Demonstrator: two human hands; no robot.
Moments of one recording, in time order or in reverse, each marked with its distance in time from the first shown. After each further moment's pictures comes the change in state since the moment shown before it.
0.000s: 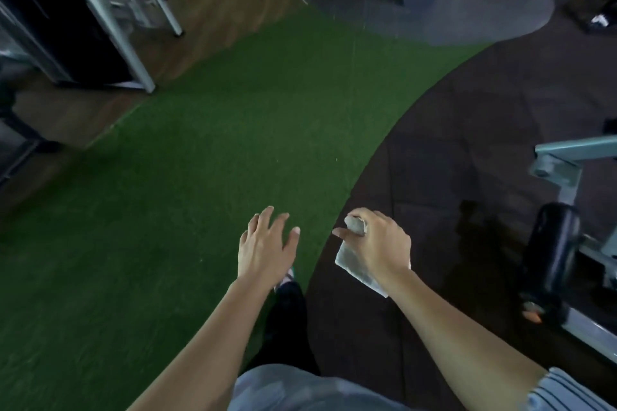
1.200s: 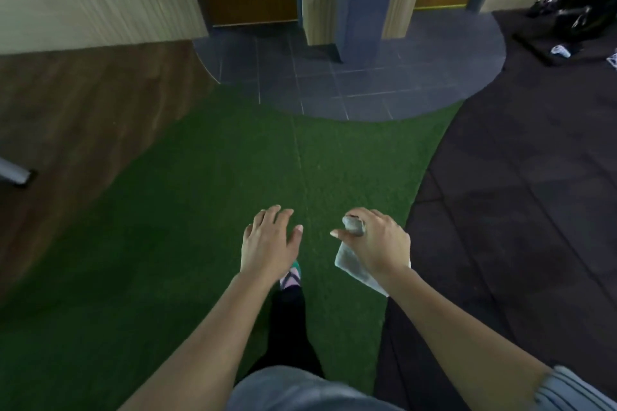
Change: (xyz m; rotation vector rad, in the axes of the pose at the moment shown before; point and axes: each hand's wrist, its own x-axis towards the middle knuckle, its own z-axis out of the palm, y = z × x) left_hand 1.143 0.347 -0.115 0.129 -0.087 0.322; right_hand 1.132 0.071 -0.113 -0.011 0.162 0.172
